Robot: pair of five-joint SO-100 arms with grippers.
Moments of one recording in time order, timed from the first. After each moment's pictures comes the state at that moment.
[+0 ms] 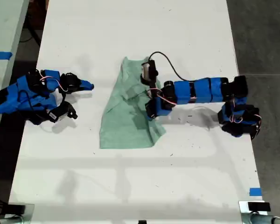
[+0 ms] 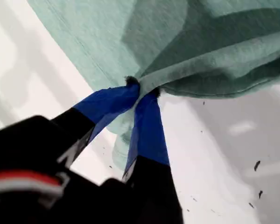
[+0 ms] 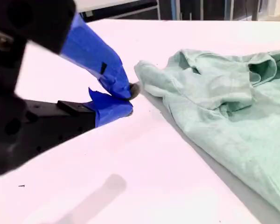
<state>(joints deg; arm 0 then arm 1) -28.9 205.0 186.2 58.1 10.0 1.1 72.2 57.5 86.4 -22.1</state>
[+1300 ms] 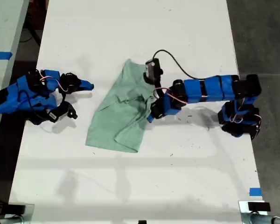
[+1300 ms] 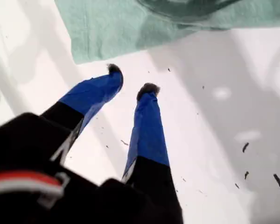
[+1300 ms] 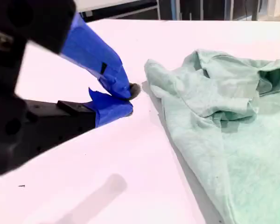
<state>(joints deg) -28.9 205.0 186.2 58.1 10.0 0.3 91.3 76.3 82.1 -24.8</state>
